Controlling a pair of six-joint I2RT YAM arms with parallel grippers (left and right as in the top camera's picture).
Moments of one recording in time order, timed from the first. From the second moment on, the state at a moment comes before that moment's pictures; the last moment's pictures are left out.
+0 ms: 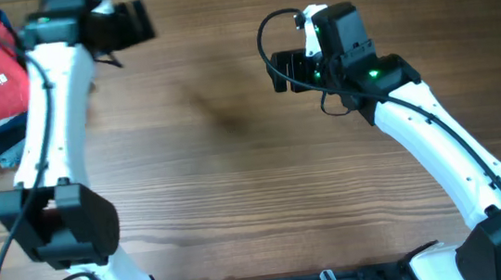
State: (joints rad) left arm -0.05 1.91 1.87 -0.95 0.09 -0.25; right arm 0.38 1.57 1.28 -0.53 -0.10 0.29
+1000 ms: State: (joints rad) left arm -0.14 1.69 1.57 -1.46 0.07 -0.26; right arm 0.61 1.15 1.03 -0.89 0.15 0.61
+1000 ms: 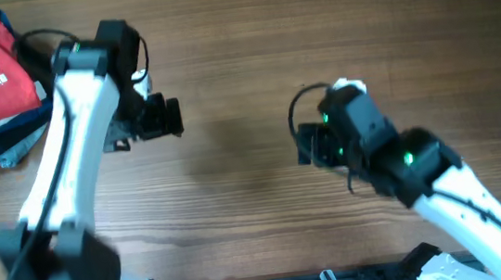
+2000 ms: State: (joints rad) left arm -0.14 0.96 1.27 -1.12 0.02 -0.27; right arm 0.44 1.18 0.96 -0.30 0.04 0.13
